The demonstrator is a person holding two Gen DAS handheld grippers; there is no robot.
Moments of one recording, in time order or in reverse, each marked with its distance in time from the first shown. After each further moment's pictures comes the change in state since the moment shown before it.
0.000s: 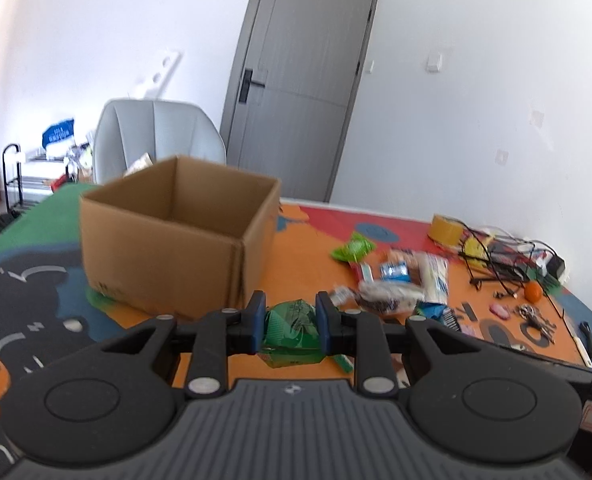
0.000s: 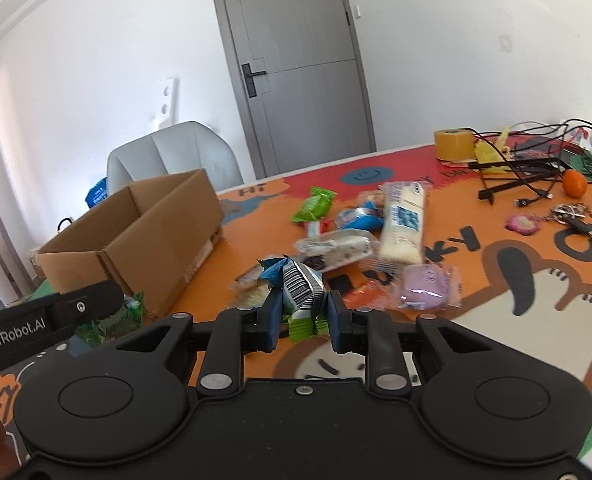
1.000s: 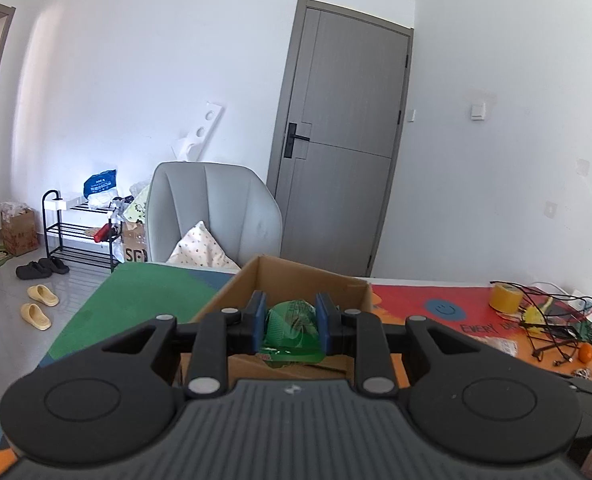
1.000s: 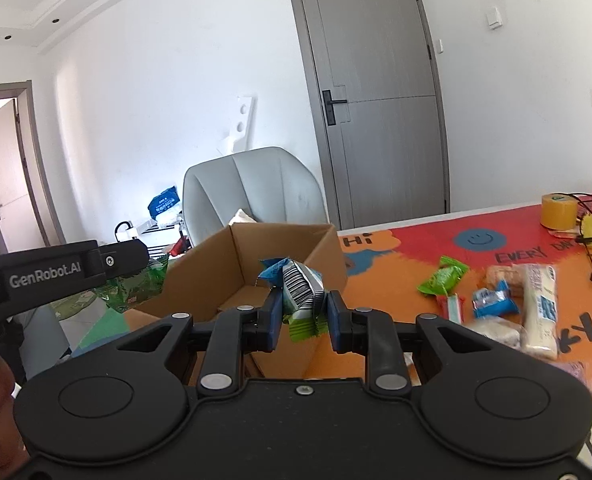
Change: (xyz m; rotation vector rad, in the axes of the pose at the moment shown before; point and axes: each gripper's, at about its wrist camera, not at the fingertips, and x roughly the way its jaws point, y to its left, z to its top) left arm 0.010 0.061 0.072 0.011 -0.141 0.128; right arm 0.034 0.090 0.044 -0.115 -0.082 0.172
